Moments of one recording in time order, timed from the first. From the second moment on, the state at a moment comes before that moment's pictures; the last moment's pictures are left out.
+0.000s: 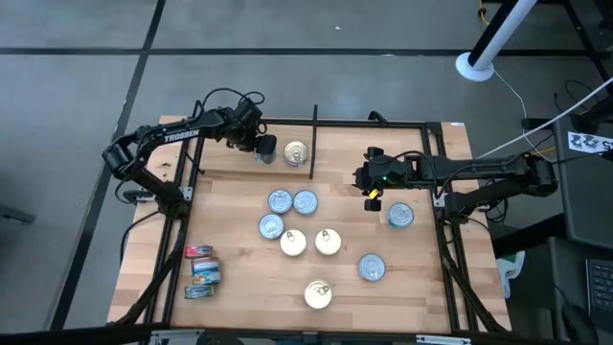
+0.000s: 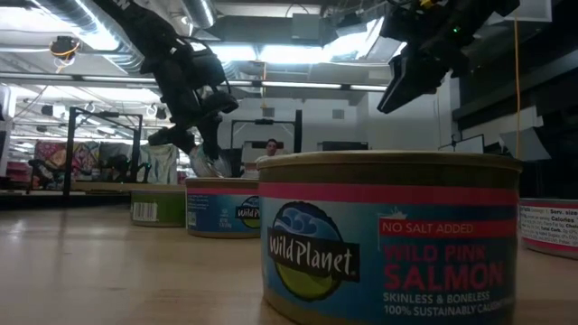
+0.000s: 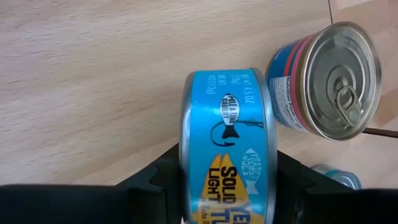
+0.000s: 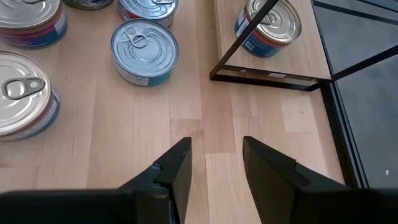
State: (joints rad) left arm 0.72 1.50 0.99 -0.60 0.16 -0.62; right arm -0.07 1.22 0.92 -0.52 0.22 -0.21
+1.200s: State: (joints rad) left arm 0.73 1.49 0.99 -0.43 0.24 -0.67; right arm -0.07 1.22 0.92 -0.52 0.22 -0.21
